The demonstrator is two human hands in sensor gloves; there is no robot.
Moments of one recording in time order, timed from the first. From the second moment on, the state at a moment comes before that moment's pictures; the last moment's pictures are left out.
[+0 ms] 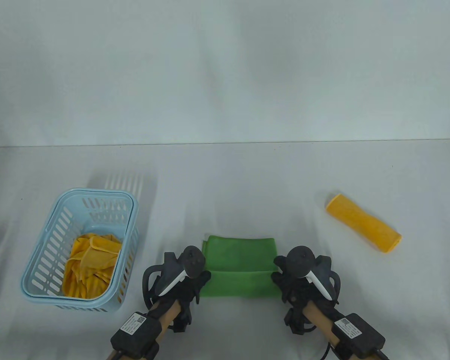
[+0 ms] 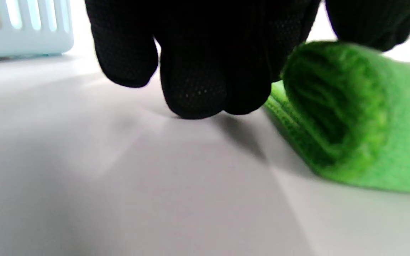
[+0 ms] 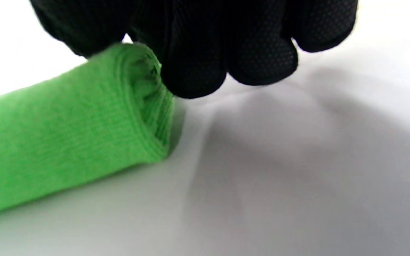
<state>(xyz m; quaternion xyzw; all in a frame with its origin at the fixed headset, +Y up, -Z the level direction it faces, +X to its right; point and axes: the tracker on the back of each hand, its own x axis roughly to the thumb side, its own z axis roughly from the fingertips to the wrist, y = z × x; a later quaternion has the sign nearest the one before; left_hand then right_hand) -0.139 -0.745 -0.326 -0.11 -0.02 0.08 0.99 0.166 -0.753 -0.319 -0.05 0.09 0.97 0.20</state>
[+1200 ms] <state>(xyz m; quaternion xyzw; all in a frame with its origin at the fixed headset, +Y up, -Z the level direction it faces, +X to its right) -0.088 -0.754 -0.297 -0.09 -0.20 -0.11 0.97 0.119 -0.765 -0.292 0.14 0.06 0.99 -0.01</state>
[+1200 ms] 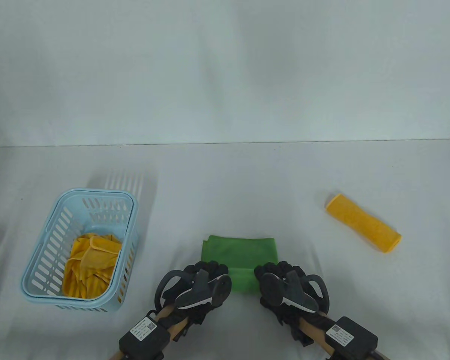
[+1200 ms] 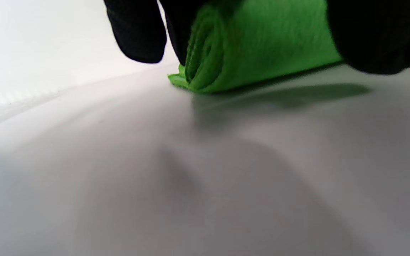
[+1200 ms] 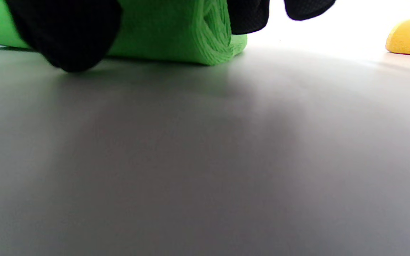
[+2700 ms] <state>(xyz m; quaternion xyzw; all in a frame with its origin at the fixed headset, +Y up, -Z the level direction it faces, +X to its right) -0.144 -0.734 -0.325 -0.12 -0.01 0.10 0.99 0.175 -0.749 -0.320 -0.06 0.10 0.96 0.23</state>
